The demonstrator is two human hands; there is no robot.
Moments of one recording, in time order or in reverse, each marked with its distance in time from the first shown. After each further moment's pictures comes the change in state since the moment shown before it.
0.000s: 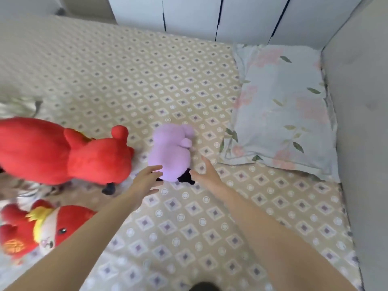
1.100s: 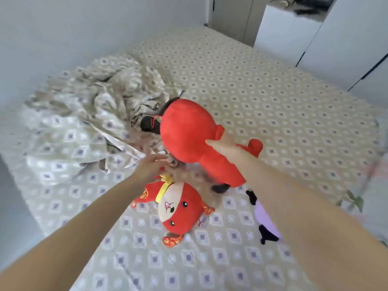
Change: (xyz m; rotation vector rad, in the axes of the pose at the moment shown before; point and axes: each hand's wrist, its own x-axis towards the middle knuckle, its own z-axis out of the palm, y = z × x) left_hand -0.077 -0.076 -0.300 -0.336 0.450 0.018; right_hand 0.018 -0.221 0.303 -0.532 -0.175 -0.248
